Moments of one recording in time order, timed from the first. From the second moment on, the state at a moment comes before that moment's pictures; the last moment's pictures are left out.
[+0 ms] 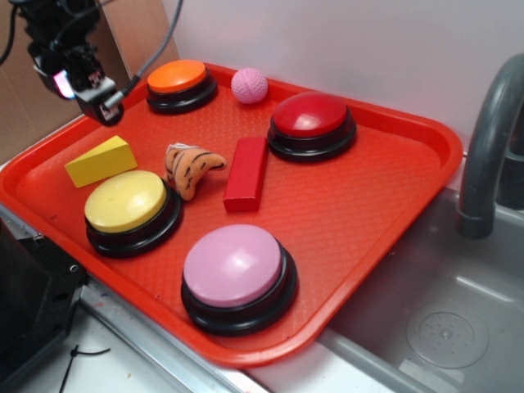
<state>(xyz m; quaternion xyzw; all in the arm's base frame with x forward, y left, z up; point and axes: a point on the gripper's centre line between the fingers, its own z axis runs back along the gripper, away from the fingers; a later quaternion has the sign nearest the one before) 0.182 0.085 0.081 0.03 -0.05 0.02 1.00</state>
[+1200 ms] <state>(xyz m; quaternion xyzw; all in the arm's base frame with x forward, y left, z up) 0.186 0.090 0.023 0.03 0.03 0.04 1.00</state>
